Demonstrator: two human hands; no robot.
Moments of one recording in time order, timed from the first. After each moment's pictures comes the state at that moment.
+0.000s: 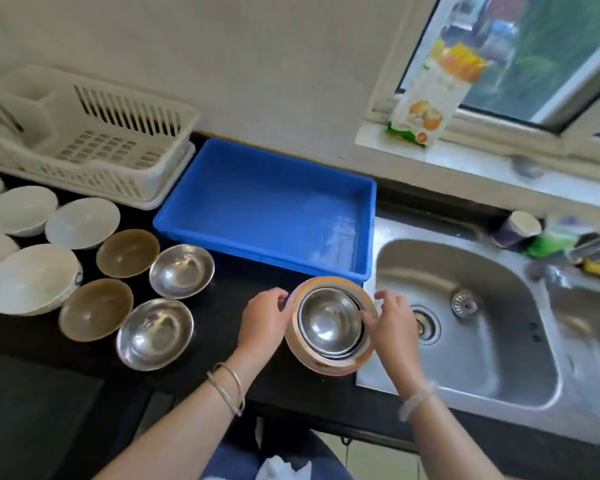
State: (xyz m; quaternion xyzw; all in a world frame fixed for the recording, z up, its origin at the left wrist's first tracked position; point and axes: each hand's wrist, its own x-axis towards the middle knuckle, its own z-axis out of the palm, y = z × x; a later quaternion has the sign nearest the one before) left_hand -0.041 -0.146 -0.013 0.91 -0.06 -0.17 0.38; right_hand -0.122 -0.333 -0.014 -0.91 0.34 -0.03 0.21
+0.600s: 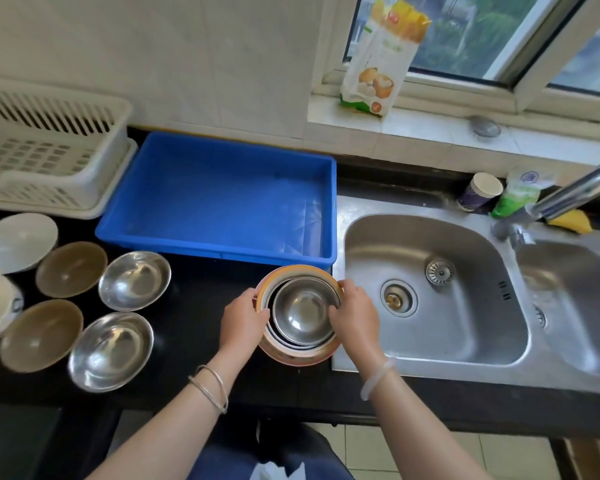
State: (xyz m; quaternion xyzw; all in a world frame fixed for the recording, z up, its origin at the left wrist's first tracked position) left_hand -0.043 -0.173 -0.035 0.89 -0.04 -0.25 0.39; right_hand -0.121 -0.335 -0.030 -0.90 0.37 0.02 0.25
